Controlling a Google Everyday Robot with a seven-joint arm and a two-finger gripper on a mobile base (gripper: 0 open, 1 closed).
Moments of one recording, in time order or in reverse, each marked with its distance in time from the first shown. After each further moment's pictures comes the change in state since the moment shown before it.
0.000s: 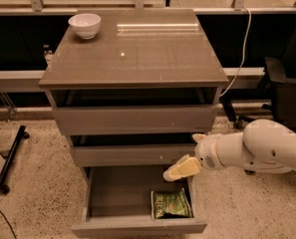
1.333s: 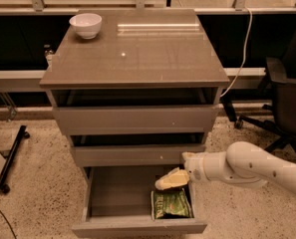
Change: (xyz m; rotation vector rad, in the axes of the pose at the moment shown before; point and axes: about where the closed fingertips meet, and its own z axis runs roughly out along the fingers) arm 0.059 -0.011 0.088 -0.102 -0.050 0.152
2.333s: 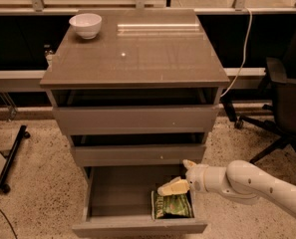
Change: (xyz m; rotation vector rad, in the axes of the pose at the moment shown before) arm 0.047 -0.033 0.036 0.013 -0.102 0.008
